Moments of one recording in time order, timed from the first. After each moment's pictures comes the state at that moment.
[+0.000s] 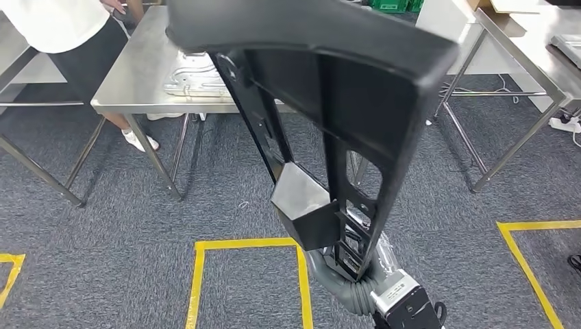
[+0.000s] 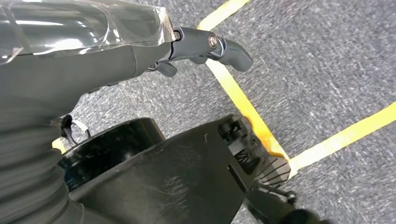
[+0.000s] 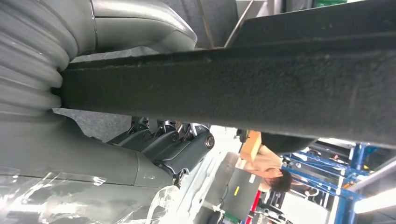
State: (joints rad) left arm -0.10 0.00 -1.20 -0.21 0.67 0.49 -0.06; right arm -0.22 -0.34 0.77 -1.86 0.27 -0.44 0.08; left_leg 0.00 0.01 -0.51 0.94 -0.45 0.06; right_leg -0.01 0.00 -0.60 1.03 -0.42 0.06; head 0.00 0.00
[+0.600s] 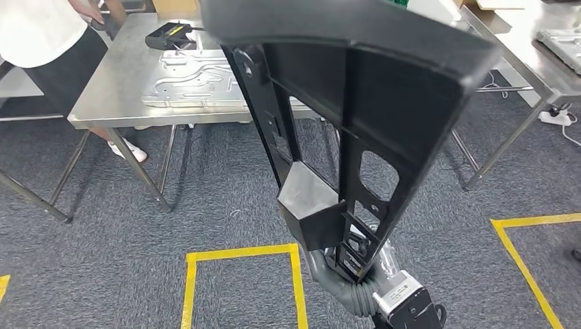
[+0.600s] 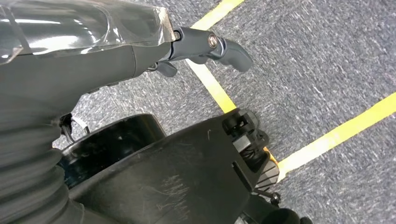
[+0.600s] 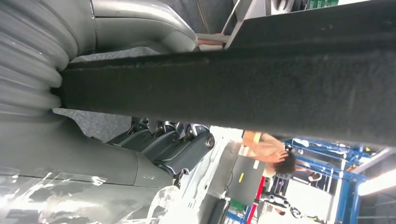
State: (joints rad) left arm -0.10 0.00 -1.20 -0.21 0.67 0.49 -0.06; right arm -0.20 -0.33 0.77 -1.86 0.27 -0.46 0.06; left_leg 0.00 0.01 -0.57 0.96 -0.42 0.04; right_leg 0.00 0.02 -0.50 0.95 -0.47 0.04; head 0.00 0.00
